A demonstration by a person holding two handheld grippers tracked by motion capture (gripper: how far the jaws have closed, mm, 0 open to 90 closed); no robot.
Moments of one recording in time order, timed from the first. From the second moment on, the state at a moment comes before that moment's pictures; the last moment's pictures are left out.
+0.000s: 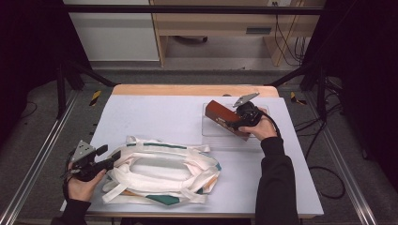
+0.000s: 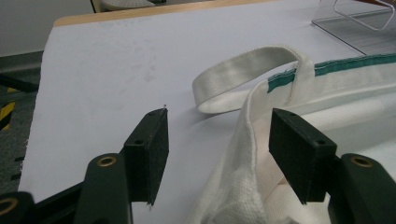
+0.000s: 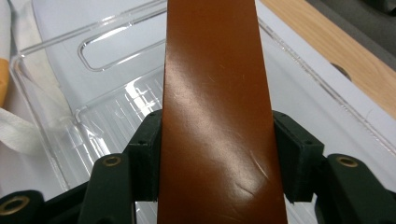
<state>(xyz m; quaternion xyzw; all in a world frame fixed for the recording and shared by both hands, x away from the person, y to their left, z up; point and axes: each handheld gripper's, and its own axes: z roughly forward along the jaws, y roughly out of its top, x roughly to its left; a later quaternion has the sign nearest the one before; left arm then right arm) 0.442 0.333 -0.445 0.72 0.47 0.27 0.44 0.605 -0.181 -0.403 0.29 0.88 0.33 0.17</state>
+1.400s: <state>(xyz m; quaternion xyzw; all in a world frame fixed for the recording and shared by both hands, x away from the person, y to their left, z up) 0.441 0.334 -0.445 0.72 0.47 0.27 0.44 0.611 -0.170 -0.415 0.35 0.89 0.25 0.16</state>
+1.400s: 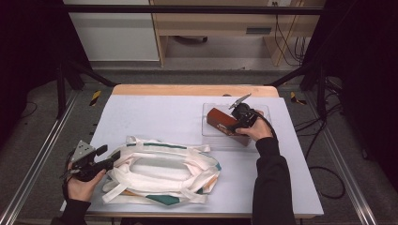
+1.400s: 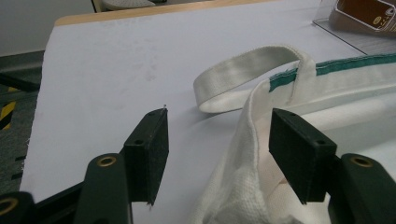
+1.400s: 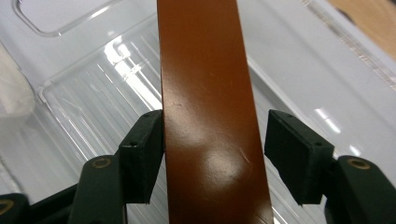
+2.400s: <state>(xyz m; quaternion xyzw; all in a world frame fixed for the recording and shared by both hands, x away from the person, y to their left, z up) 0.440 0.333 -0.444 0.72 0.47 0.27 0.44 0.567 -0.182 -0.410 0.41 0.85 0.29 0.14</state>
